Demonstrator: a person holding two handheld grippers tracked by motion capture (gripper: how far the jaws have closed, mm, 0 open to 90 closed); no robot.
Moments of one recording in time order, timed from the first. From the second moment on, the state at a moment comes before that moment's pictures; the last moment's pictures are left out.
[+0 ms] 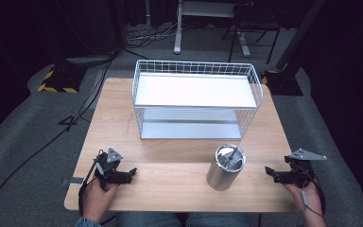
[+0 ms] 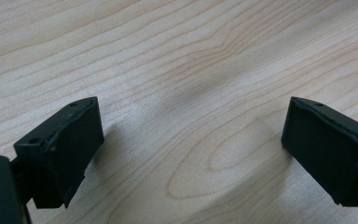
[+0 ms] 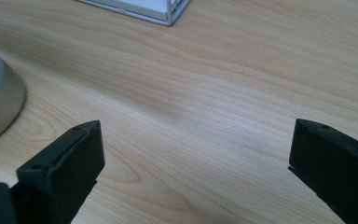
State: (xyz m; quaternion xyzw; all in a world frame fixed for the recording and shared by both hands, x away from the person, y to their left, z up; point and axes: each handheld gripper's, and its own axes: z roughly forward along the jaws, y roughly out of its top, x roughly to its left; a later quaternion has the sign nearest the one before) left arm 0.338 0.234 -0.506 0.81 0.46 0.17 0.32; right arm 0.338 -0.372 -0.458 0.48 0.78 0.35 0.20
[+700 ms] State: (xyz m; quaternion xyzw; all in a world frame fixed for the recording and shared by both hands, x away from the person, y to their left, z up) left arm 0.338 0.234 -0.506 0.81 0.46 0.17 0.32; right arm 0.313 -0.344 -0.416 0.44 0.79 0.38 0.20
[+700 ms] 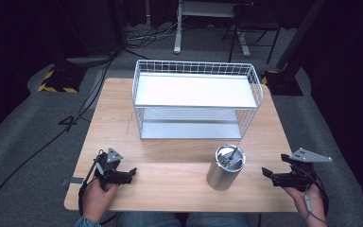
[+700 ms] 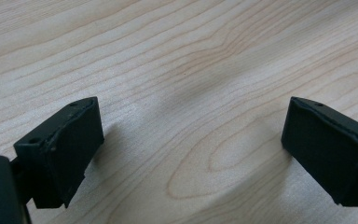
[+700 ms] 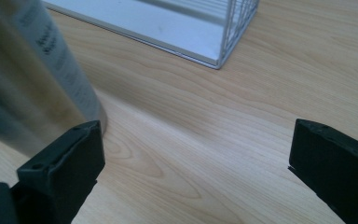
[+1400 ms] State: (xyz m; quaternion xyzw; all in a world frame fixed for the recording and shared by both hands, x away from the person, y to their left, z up) left arm 0.338 0.234 -0.506 0.81 0.46 0.17 0.32; right arm 0.287 -0.316 -0.392 0.36 0.80 0.44 0.18
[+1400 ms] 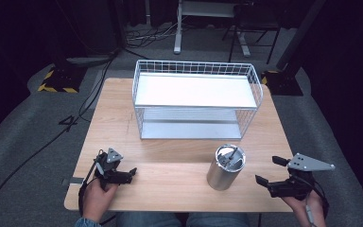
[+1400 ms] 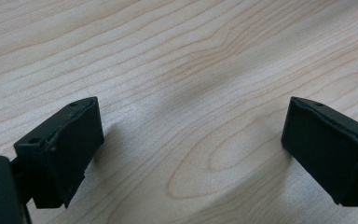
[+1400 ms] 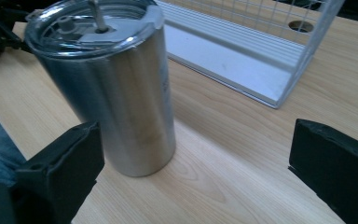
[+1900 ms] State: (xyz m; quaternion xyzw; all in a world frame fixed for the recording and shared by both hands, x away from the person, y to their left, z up) left arm 0.338 0.234 -0.506 0.81 0.46 0.17 0.32; right arm 0.285 -0.282 -0.392 0.32 0.82 0.45 0.15
